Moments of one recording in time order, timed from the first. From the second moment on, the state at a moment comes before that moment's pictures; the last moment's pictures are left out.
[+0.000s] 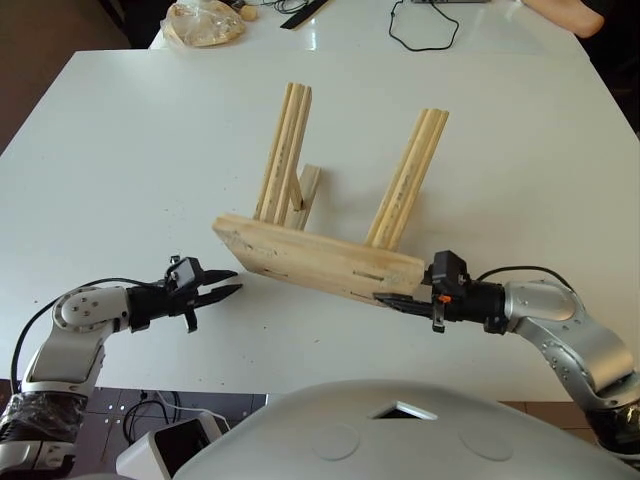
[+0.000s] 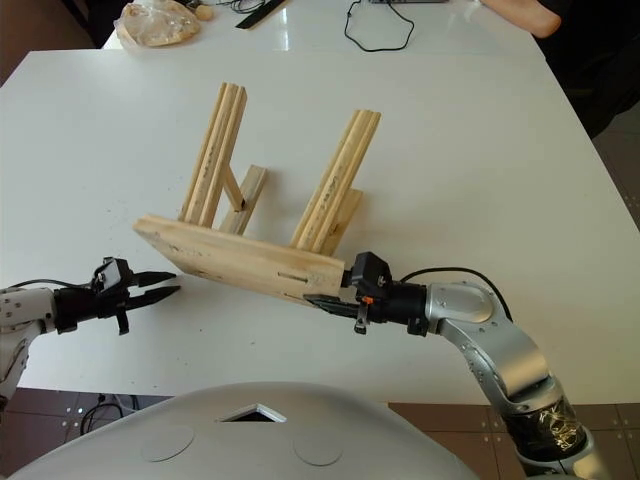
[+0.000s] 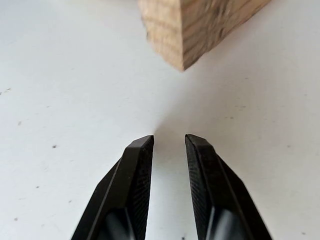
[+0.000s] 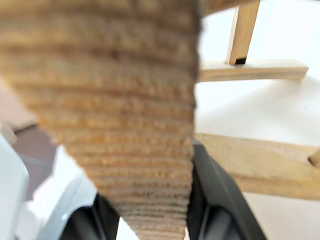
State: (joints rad) left arm 0.30 0.83 0.08 0.08 -0.29 -0.08 -1.09; right arm 0.22 -0.64 0.16 -0.61 0.62 0.55 0.86
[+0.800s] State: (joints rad) left arm 0.28 0.76 0.07 0.11 -0.27 -0.13 -0.95; right arm -0.27 -0.19 -0.17 -0.35 1.68 0.27 -0.58
